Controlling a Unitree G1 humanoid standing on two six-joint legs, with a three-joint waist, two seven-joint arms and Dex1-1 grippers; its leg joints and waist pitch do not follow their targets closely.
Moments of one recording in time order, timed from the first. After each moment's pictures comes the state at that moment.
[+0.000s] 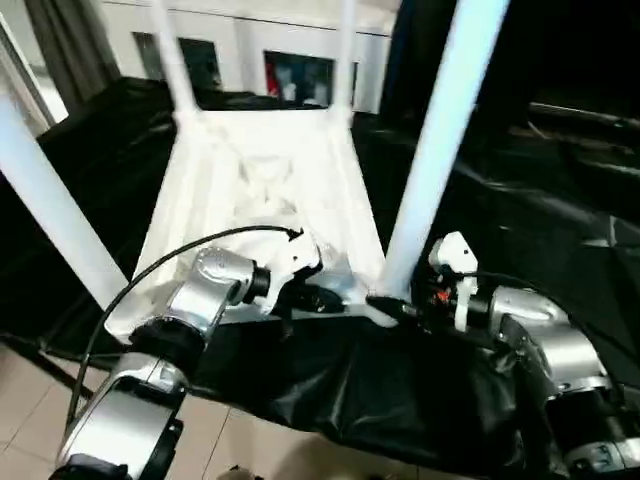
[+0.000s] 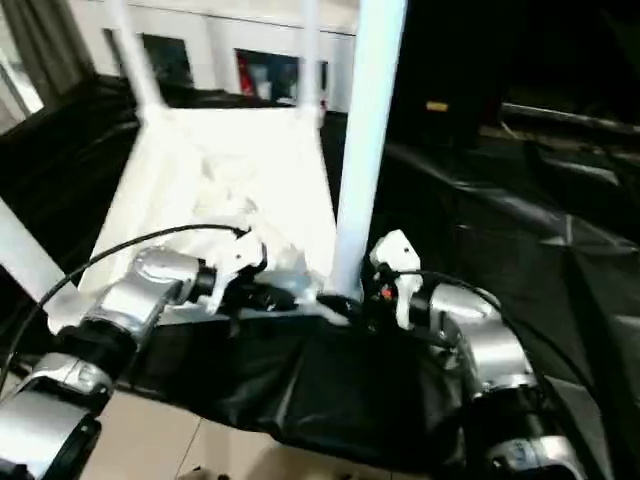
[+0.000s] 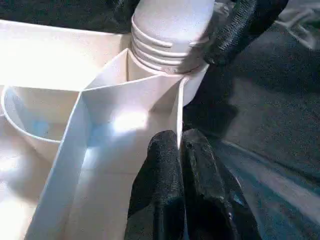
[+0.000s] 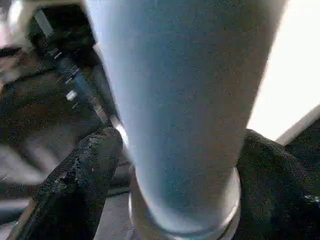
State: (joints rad) left arm -0.66 0.25 -0.25 0.75 0.03 0.07 -1.28; right arm -0.34 -0.39 0.11 0.33 0.20 0.22 1.05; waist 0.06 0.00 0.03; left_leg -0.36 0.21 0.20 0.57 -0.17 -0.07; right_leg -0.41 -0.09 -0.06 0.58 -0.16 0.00
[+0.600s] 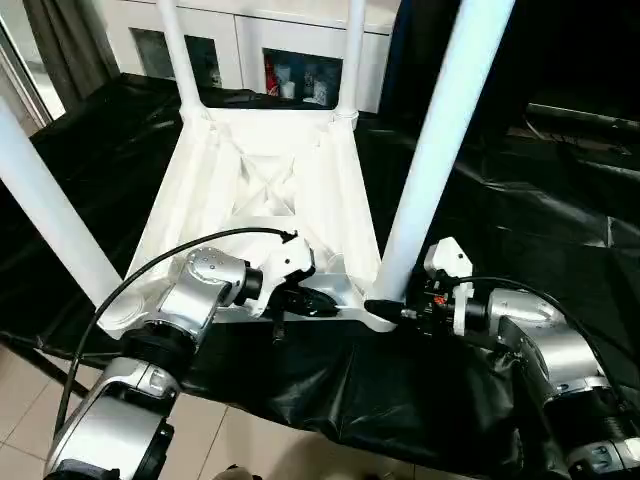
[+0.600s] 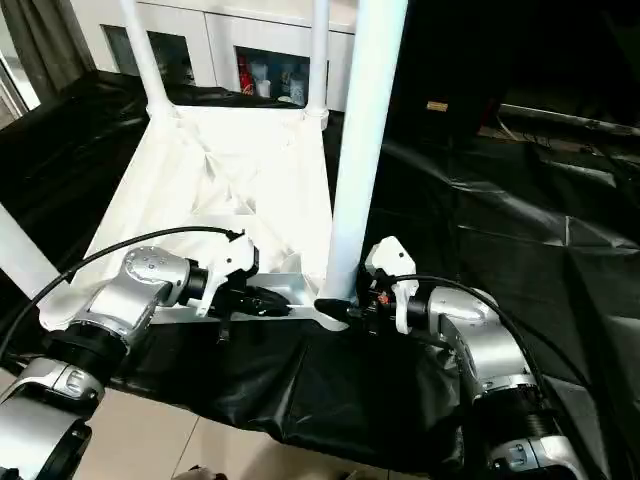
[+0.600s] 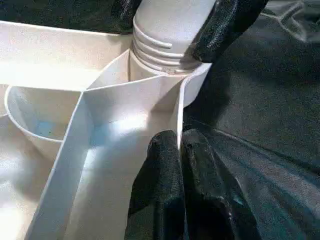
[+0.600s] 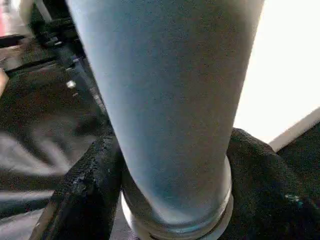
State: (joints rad) left arm -0.65 0.26 -0.25 0.71 0.04 0.06 -1.25; right arm -0.34 -0.35 0.12 0.35 0.19 0.20 1.00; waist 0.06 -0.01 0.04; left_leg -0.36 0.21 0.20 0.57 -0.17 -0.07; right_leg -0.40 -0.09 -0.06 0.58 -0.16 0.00
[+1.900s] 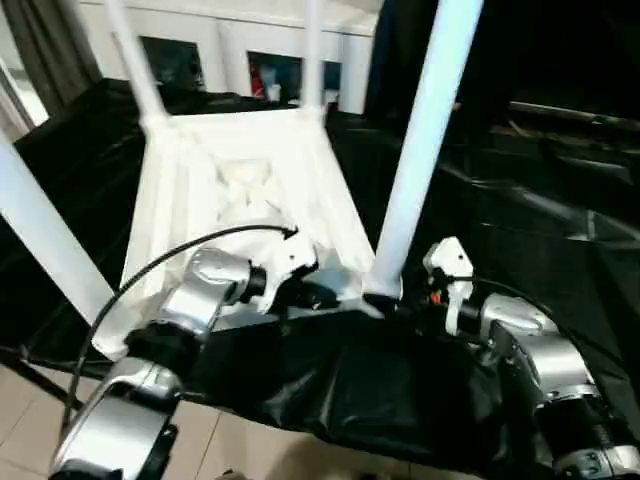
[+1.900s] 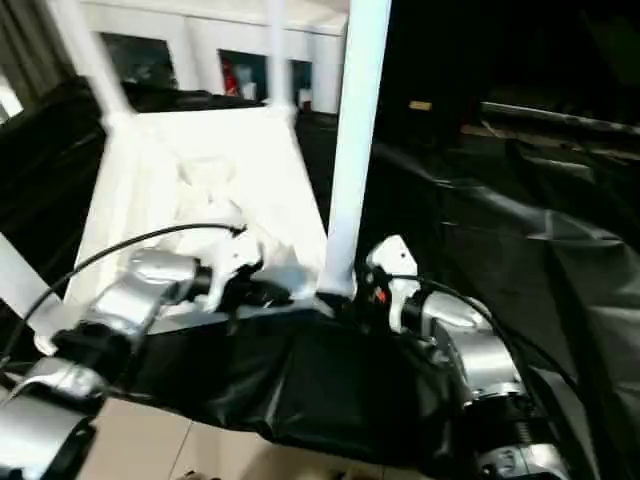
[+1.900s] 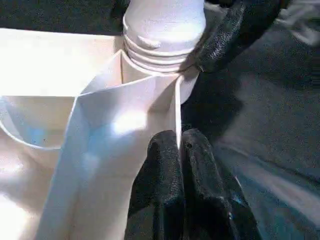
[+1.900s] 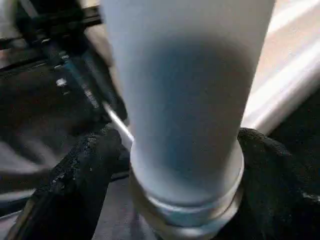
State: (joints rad) left arm -0.63 0.29 -0.26 0.67 0.03 0.10 -1.30; right arm -0.33 -0.36 0.12 0.35 0.20 0.21 1.03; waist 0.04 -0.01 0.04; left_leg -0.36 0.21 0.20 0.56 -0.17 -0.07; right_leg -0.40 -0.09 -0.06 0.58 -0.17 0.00
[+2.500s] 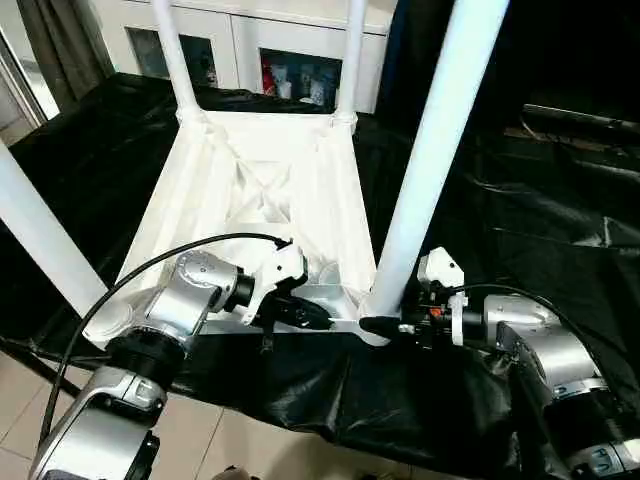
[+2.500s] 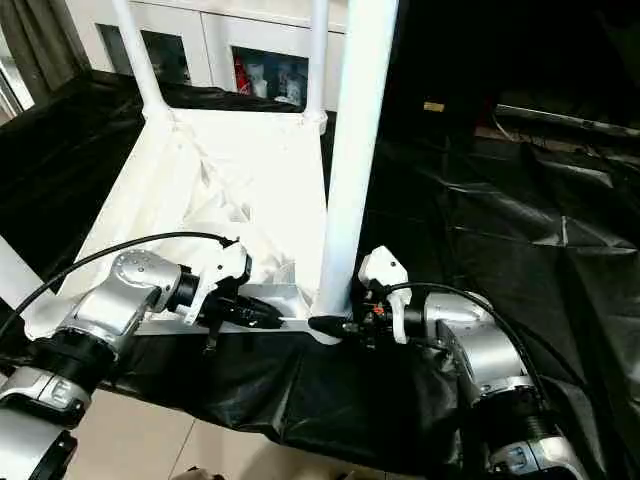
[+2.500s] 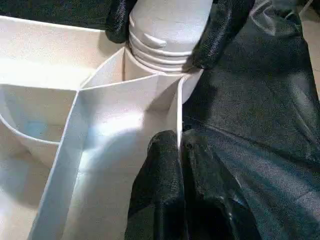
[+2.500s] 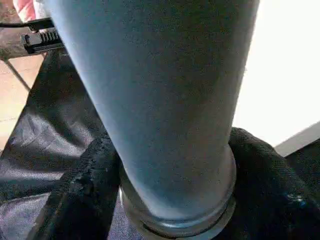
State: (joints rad) left arm -0.60 0.33 -0.28 0.60 0.01 0.14 -1.37; right arm -0.34 -0.39 0.16 0.33 0.20 0.24 1.12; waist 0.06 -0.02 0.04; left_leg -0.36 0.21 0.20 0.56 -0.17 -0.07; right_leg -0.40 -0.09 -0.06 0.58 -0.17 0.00
